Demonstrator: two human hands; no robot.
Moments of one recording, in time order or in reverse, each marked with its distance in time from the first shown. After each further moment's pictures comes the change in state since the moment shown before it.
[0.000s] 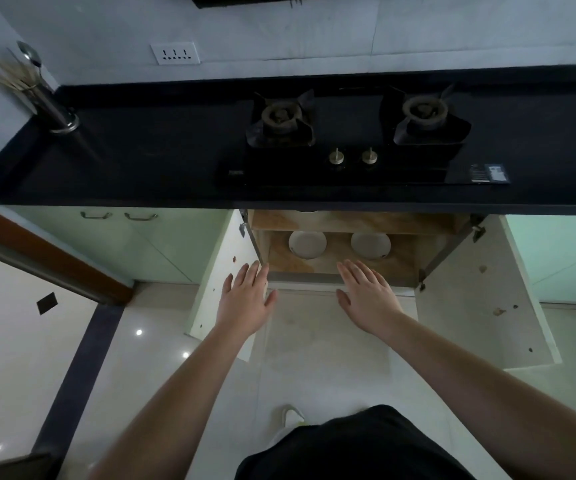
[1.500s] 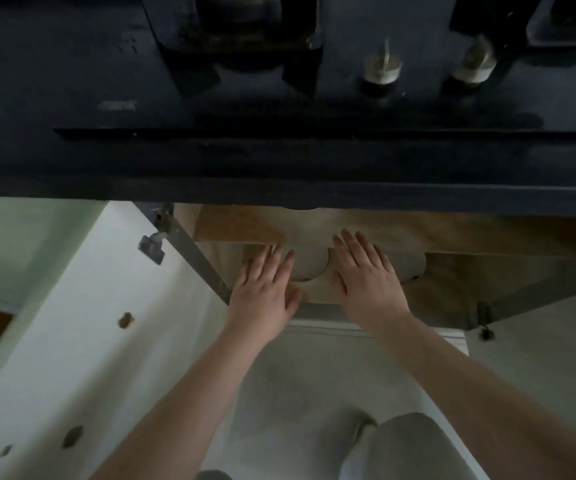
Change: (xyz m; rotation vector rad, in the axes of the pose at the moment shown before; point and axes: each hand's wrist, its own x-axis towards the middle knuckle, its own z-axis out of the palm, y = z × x) left_hand 0.304 -0.009 0.254 0.069 0.087 0.159; right_hand 0.303 0.114 0.220 0.011 0.171 0.019
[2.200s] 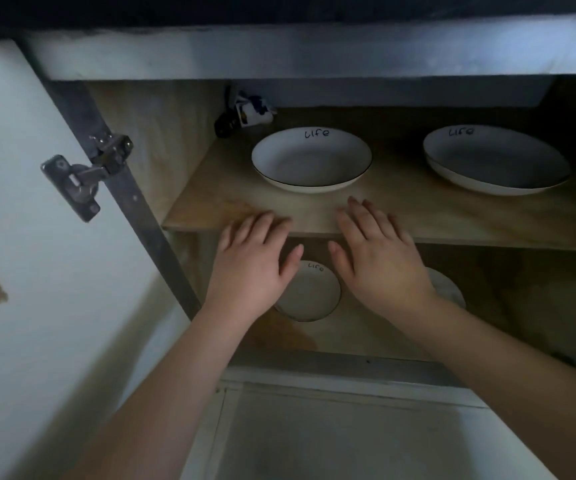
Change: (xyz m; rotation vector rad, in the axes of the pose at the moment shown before) left_hand 0.076 -0.038 0.091 0.033 0.430 -0.039; right_hand 0.069 0.028 0.099 -0.189 0.401 -0.127
